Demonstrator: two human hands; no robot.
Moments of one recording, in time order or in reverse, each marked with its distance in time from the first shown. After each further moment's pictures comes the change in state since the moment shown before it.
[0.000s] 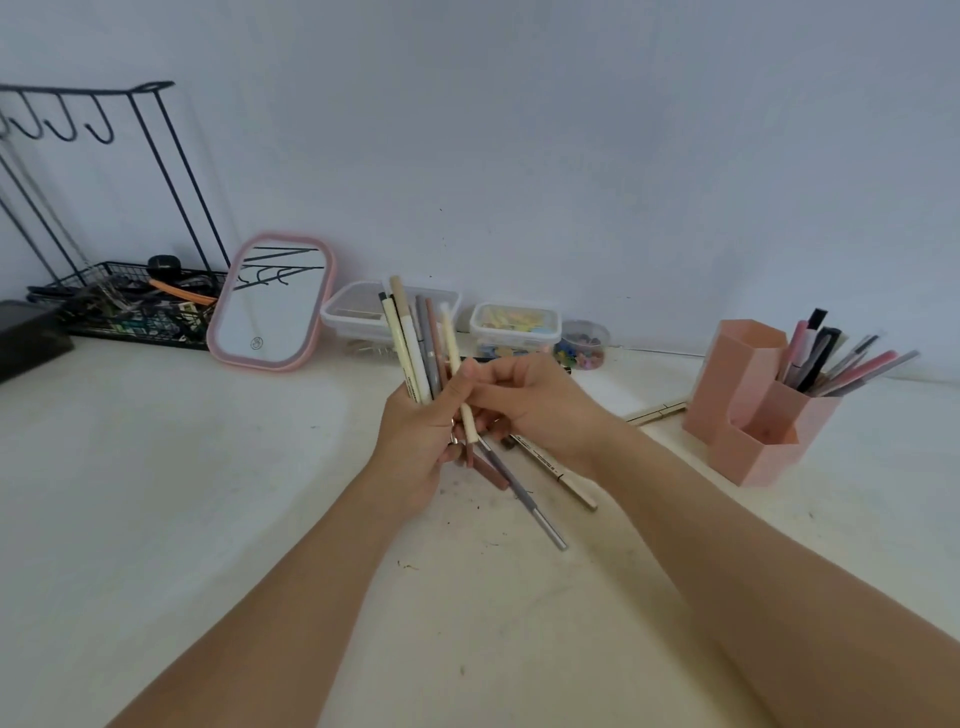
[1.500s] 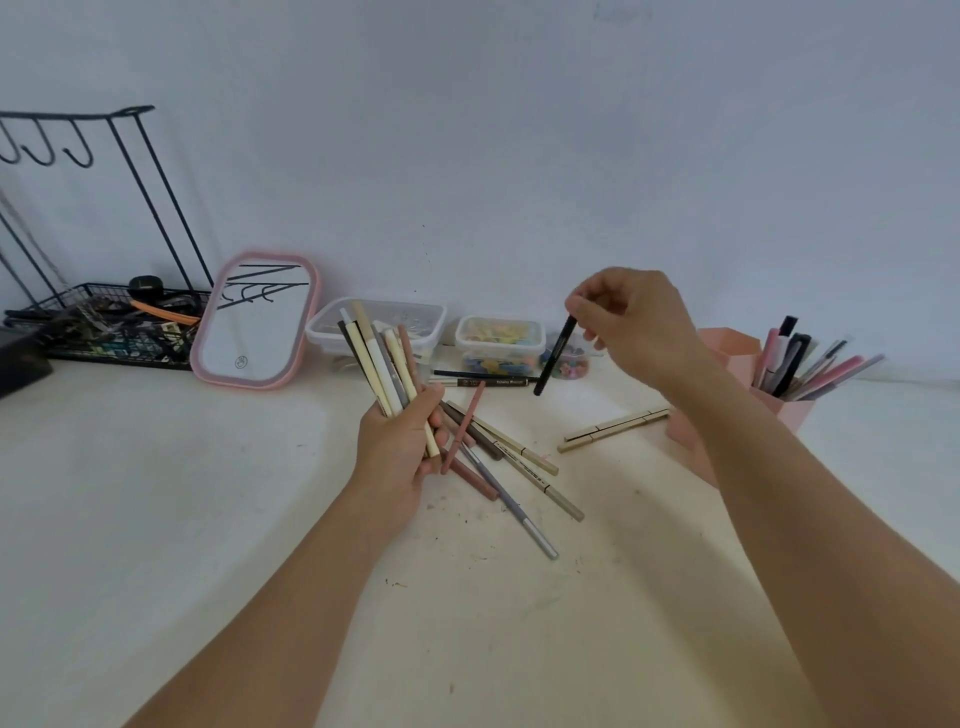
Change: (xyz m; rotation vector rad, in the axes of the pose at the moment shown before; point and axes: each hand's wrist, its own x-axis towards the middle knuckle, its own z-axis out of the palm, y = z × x) left_hand 0.007 0.000 -0.003 -0.015 0.138 -0.076; right_hand -0.001 -0.037 -0.096 -0.495 0.544 -0.240
